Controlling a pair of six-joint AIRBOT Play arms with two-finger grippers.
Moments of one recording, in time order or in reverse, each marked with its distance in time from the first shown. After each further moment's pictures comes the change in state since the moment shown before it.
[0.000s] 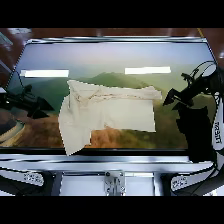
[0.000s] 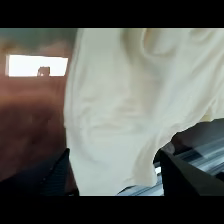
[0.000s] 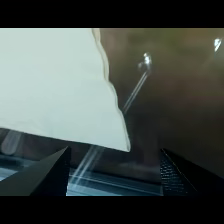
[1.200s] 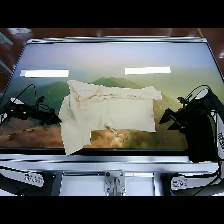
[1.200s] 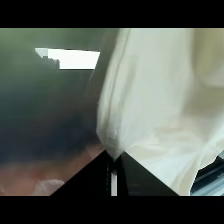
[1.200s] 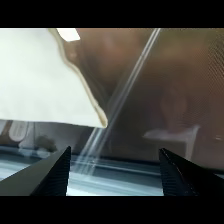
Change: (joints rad) left arm -0.073 -0.024 -0.204 -0.019 0.233 0.118; right arm -0.045 0.098 -0.419 0.000 -0.114 0.021
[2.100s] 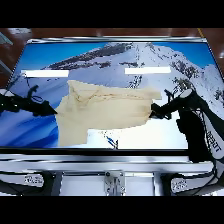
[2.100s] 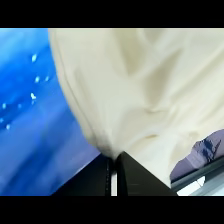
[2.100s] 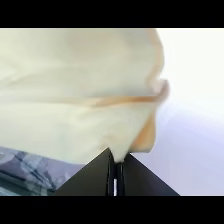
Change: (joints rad) left arm -0.004 0.112 0.131 -0.003 -0.072 0.037; right arm 0.178 -0.019 0.024 0.183 -0.257 -0.110
